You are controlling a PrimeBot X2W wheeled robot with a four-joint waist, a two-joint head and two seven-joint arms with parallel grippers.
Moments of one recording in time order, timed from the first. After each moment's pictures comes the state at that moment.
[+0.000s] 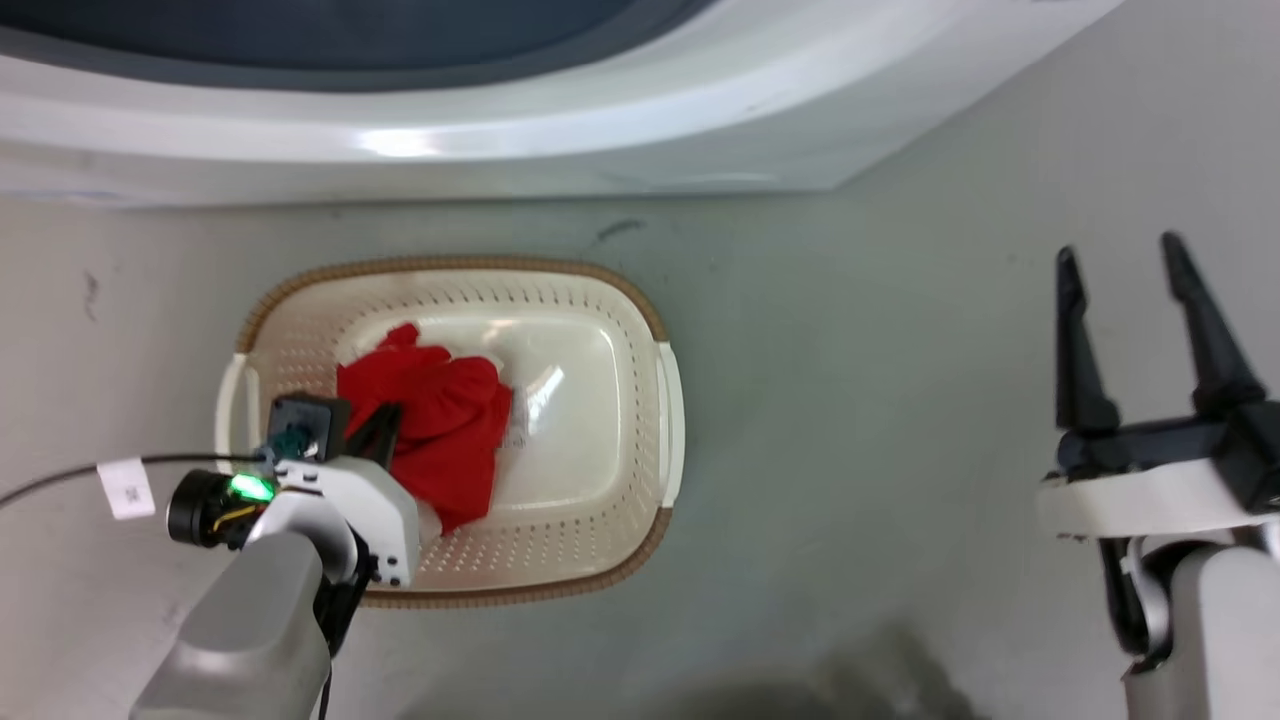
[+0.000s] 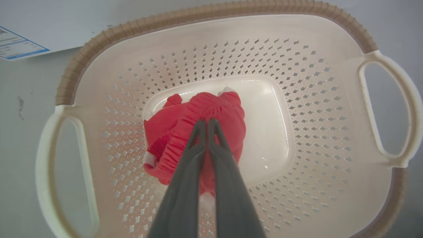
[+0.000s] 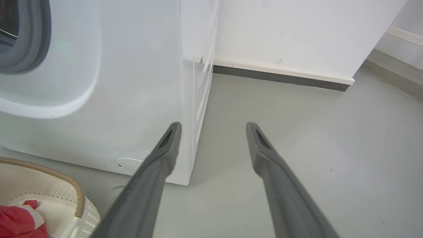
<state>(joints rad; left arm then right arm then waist) -0.62 0.30 -0.50 0.98 -0.47 -0.10 -0.25 -0.24 -0.05 -0.07 0.00 -0.05 0.13 -0.26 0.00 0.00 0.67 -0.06</state>
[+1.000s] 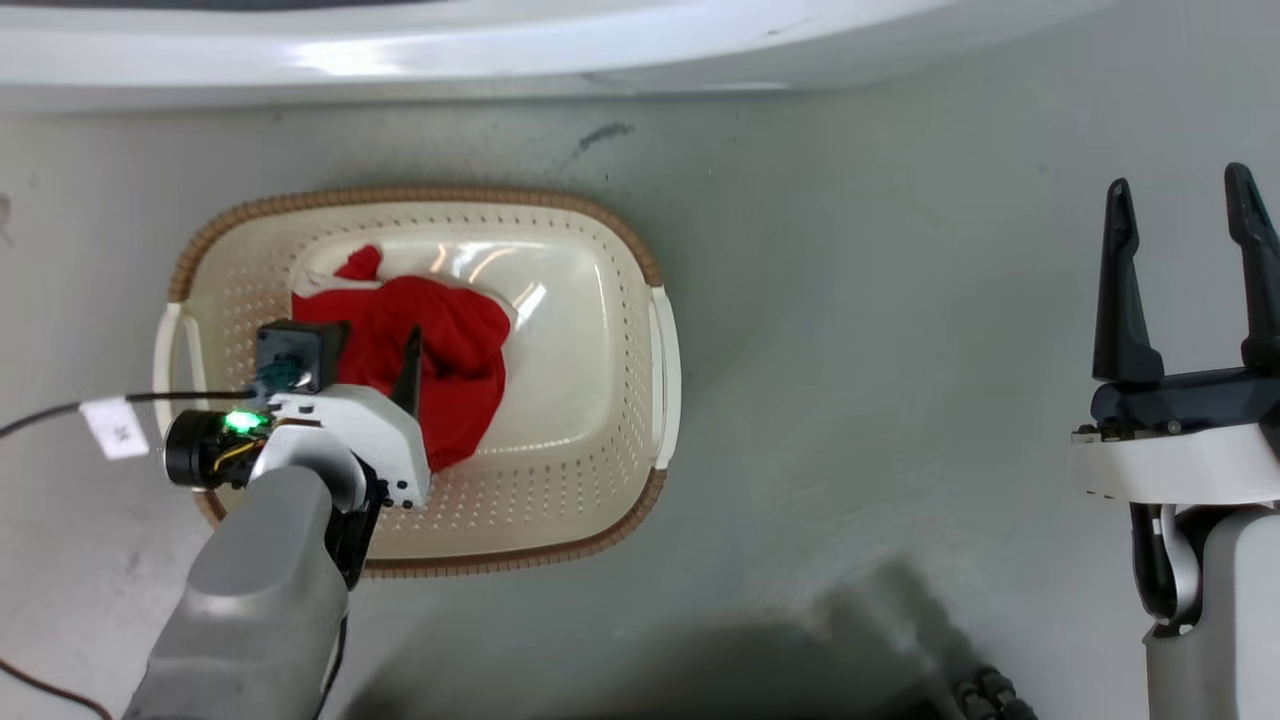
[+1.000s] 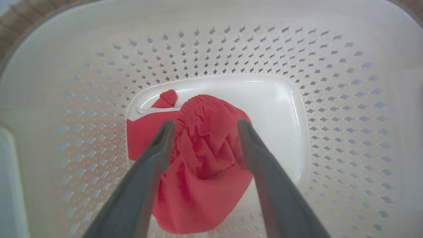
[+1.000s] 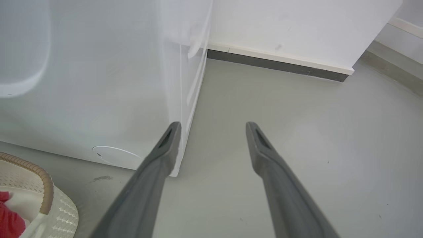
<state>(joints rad) -0.74 0.24 -0.37 1.04 -0.39 -0.07 -0.26 -0.30 -0.05 -0.10 -0.06 -0.07 0.13 -0.26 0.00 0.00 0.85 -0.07</state>
